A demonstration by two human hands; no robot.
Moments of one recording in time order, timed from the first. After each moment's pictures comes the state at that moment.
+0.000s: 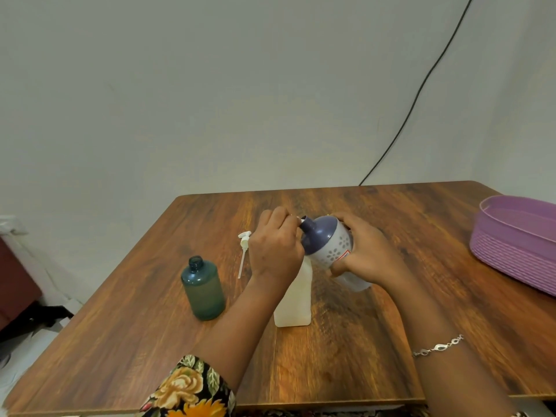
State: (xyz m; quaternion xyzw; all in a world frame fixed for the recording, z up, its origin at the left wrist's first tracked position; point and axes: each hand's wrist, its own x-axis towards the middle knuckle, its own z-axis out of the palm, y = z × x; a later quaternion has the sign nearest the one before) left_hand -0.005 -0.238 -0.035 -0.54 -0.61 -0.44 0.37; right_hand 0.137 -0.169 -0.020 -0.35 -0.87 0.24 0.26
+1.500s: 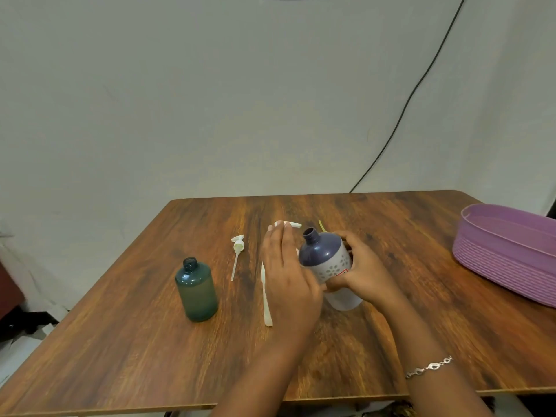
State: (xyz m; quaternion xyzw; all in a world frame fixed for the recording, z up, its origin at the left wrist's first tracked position) left_hand 0.056 -0.261 -0.065 -0.44 -0.65 -0.59 0.20; right_hand 0.153 -0.182 -0.040 -0.34 -0.80 0.38 0.31
